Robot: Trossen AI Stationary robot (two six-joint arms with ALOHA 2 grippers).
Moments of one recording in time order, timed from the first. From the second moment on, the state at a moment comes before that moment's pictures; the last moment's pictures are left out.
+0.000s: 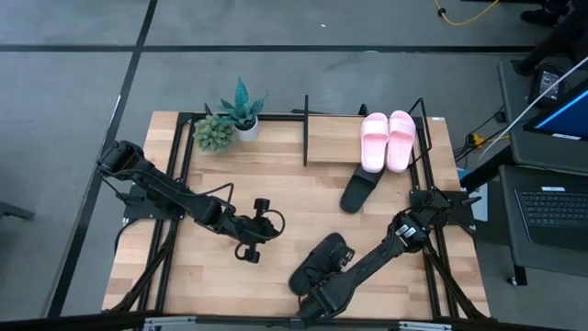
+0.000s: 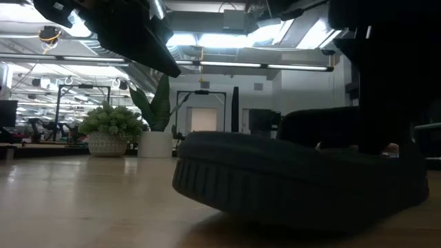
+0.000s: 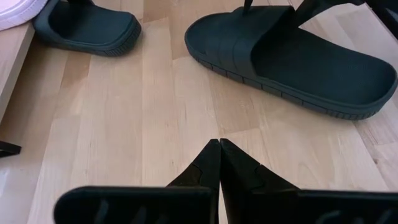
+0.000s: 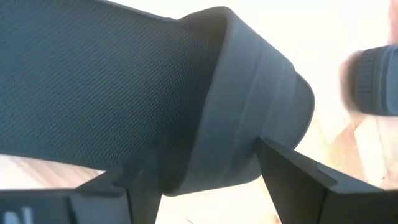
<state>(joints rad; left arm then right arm) -0.42 1.50 0.87 -0.12 -0.36 -0.07 0.66 2.46 2.18 -1.57 0.33 1.23</state>
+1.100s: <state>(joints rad) -0.42 1.50 0.87 -0.12 -0.36 -0.10 0.68 2.46 2.18 -1.57 0.37 0.95</state>
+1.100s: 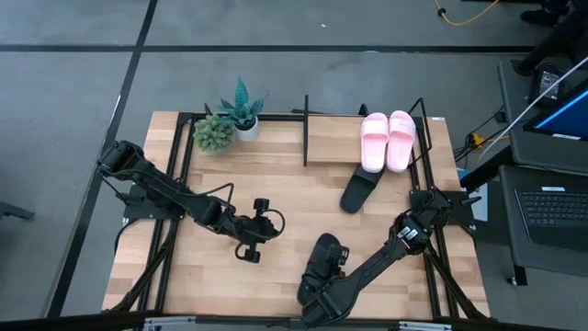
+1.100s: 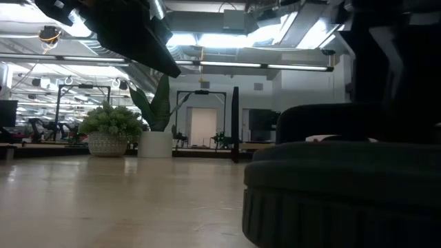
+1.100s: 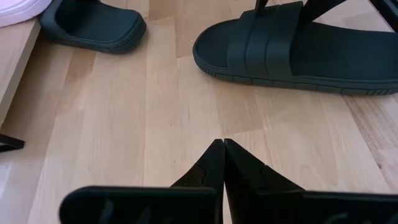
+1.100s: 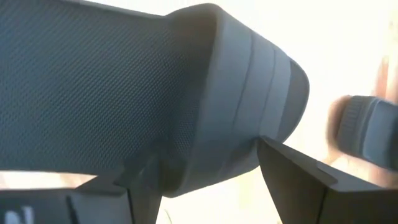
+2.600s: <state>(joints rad) -0.42 1.50 0.87 -0.12 -0.36 -0.10 0.64 2.46 2.26 -1.54 0.38 1.04</state>
